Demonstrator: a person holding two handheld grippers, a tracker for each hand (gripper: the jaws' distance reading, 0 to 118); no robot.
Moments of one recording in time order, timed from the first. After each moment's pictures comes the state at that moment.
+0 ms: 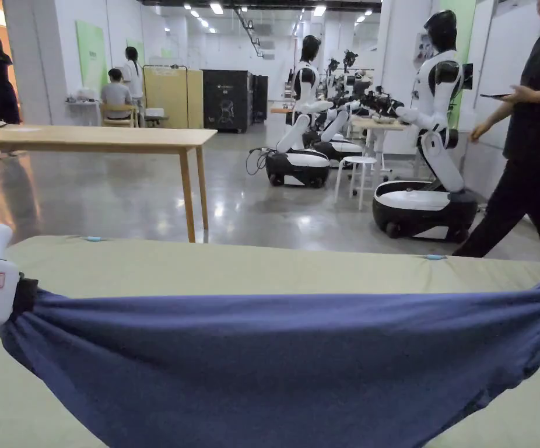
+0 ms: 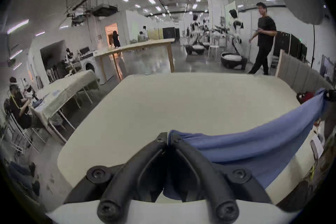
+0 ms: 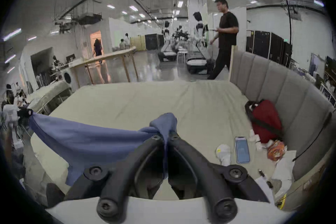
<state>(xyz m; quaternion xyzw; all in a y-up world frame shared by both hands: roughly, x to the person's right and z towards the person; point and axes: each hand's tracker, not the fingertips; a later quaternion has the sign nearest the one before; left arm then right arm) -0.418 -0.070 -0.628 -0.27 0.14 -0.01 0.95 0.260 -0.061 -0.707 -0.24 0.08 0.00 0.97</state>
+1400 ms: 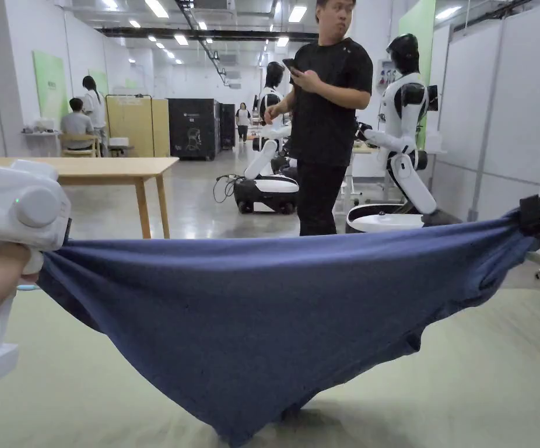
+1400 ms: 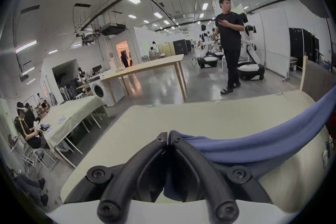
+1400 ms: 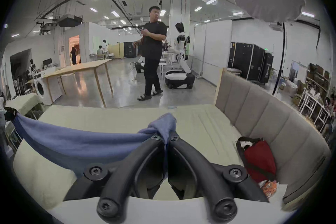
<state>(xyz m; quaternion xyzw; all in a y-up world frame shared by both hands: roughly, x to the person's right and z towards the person) -0.369 -0.045 -0.914 -0.23 0.20 -0.07 0.95 0.246 -0.023 -0.965 -0.22 -0.03 0.02 0.97</state>
